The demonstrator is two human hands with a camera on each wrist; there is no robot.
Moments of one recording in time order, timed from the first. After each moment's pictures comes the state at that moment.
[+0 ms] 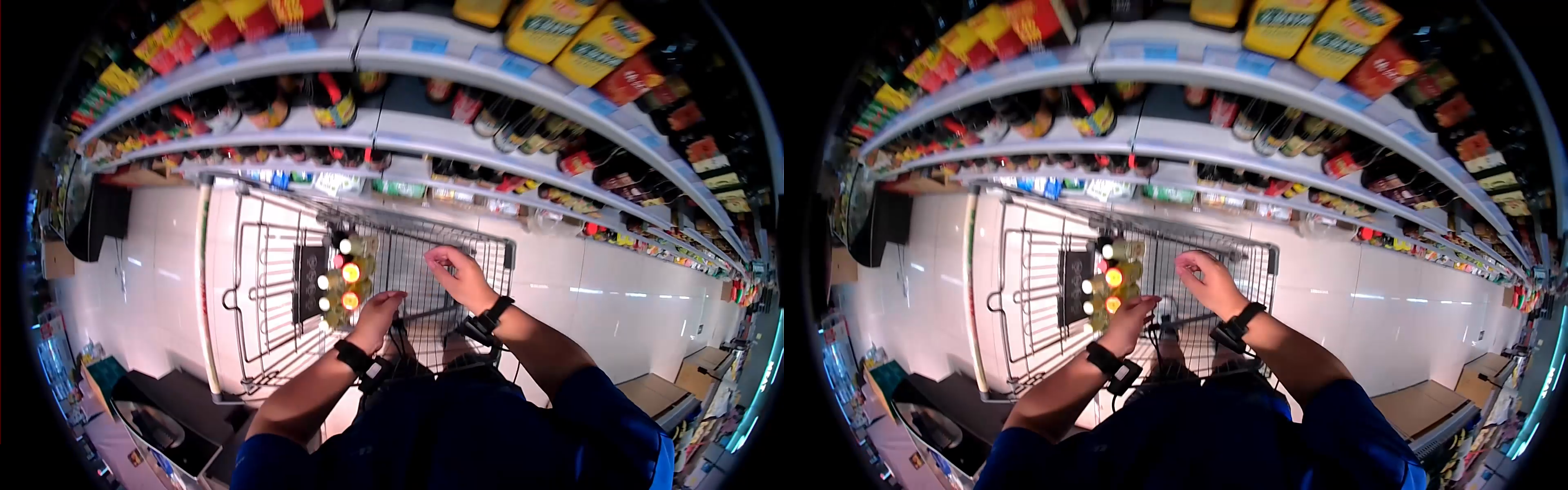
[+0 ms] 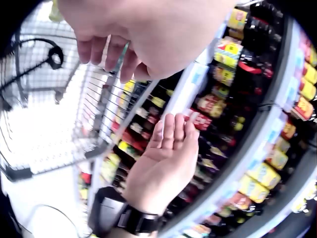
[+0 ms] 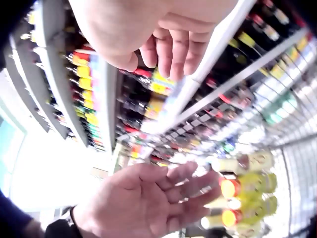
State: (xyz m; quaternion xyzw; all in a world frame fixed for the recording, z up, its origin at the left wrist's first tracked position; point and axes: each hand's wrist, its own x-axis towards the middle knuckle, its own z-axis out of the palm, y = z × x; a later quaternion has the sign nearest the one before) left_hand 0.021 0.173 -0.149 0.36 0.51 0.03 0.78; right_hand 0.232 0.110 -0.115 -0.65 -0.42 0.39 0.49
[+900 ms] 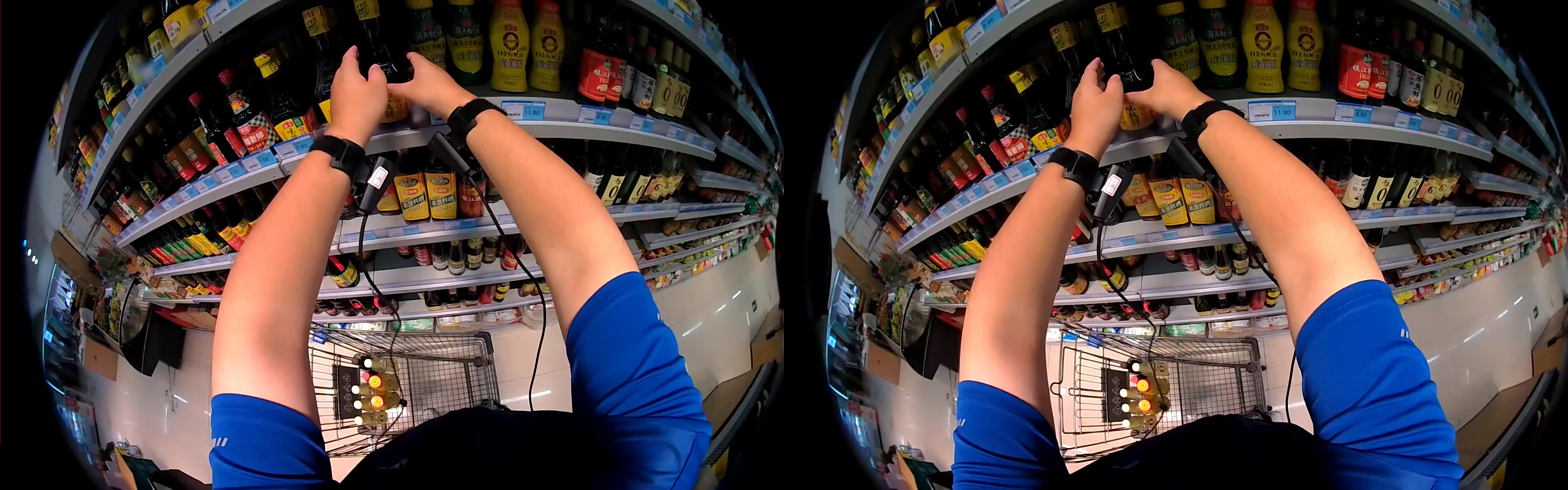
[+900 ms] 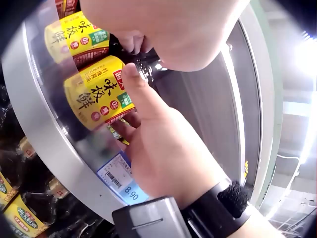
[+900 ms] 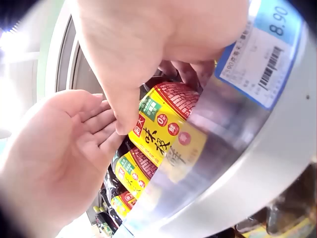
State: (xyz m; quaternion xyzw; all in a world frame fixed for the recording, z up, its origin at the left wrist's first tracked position) left_hand 0.345 0.329 0.407 0.79 0.13 0.57 0.20; right_hand 0.470 0.245 0.403 -0.67 -0.55 -0.01 0.50
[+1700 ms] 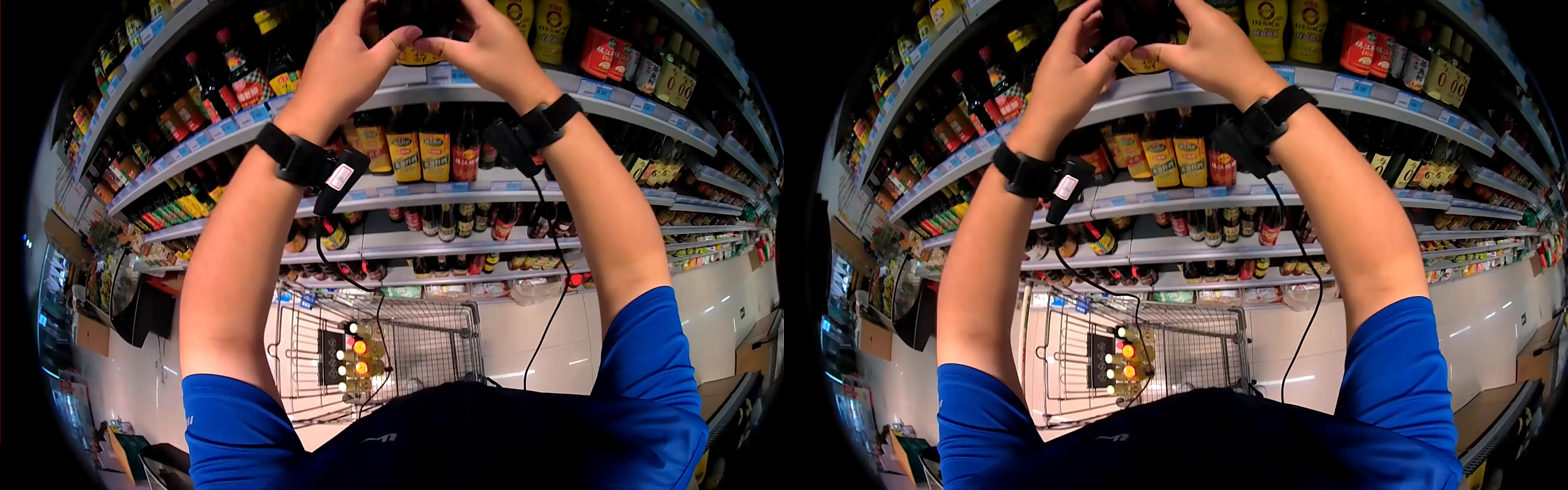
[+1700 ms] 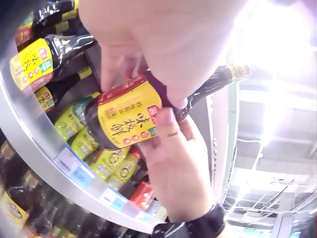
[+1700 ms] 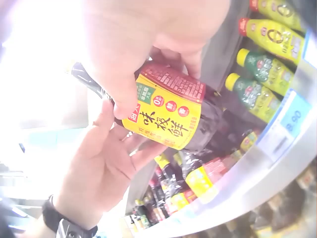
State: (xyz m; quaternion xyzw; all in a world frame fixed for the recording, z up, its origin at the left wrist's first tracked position) left_hand 0.271 0.243 0.429 0.82 -0.04 0.50 0.28; right_hand 0.408 0.116 0.428 -0.39 -0.70 0.00 0.59
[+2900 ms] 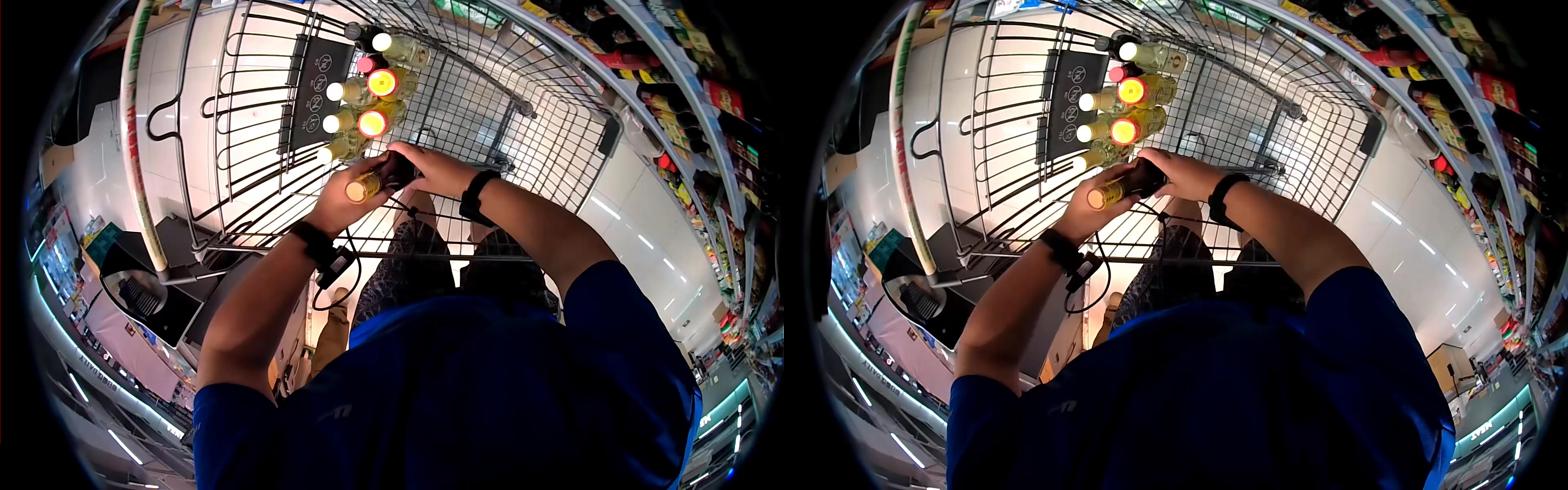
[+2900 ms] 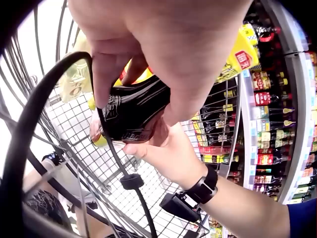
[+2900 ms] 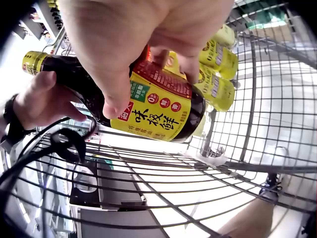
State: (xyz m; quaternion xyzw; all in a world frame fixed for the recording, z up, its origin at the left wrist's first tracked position) left_hand -0.116 0.153 -0.226 0.57 0.42 0.01 0.71; right_hand 0.101 0.091 -0.301 -0.44 -0.61 0.62 0.23
